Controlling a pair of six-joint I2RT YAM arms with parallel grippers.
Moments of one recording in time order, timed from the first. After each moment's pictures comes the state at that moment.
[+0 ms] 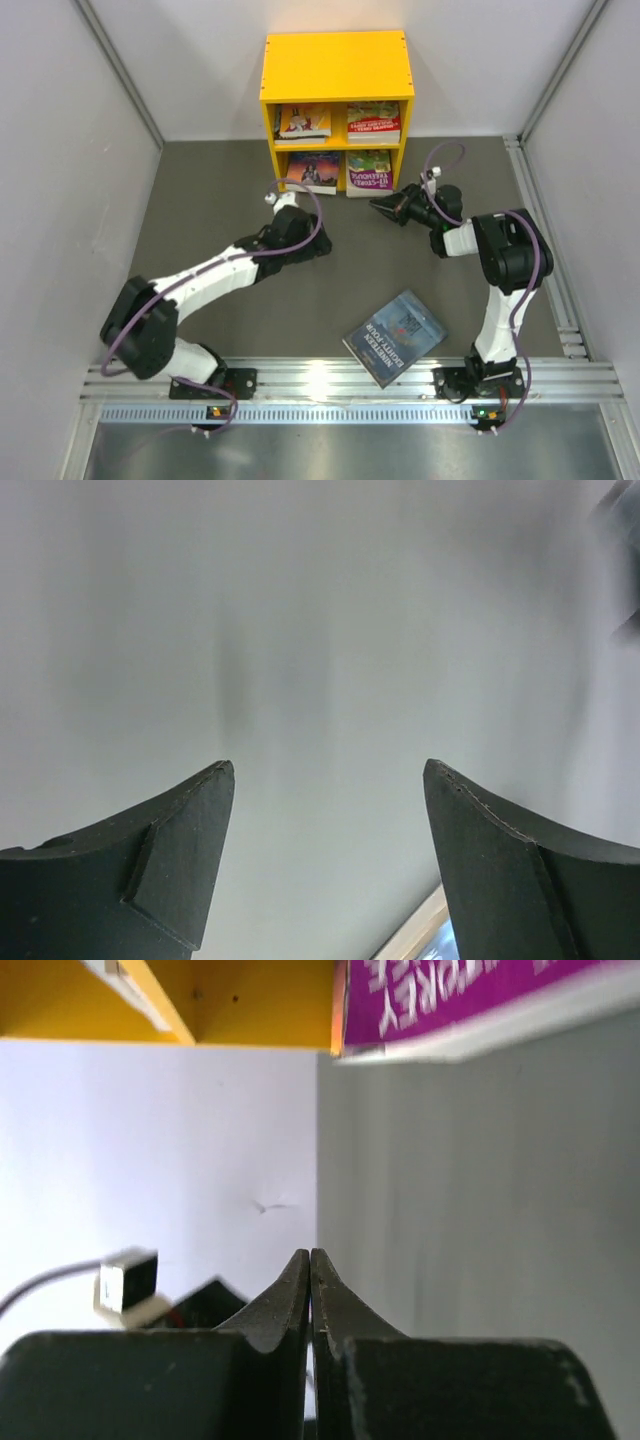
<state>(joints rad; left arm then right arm) -0.68 1.49 0.96 -0.18 -0.16 -0.81 0.19 1.96 0.79 1.05 -0.72 1.37</state>
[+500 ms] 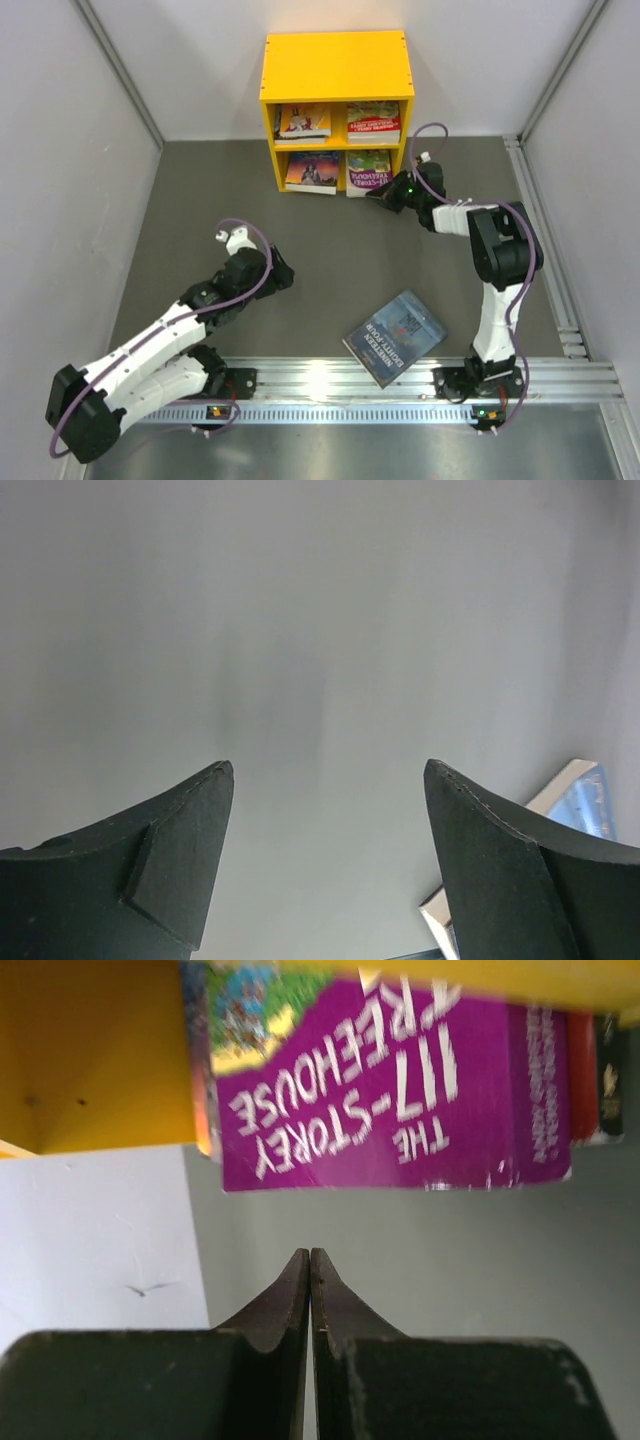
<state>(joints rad) -0.68 0.89 0.57 -0.38 -0.28 -0.87 0.25 2.01 1.14 0.45 -0.44 1.07</state>
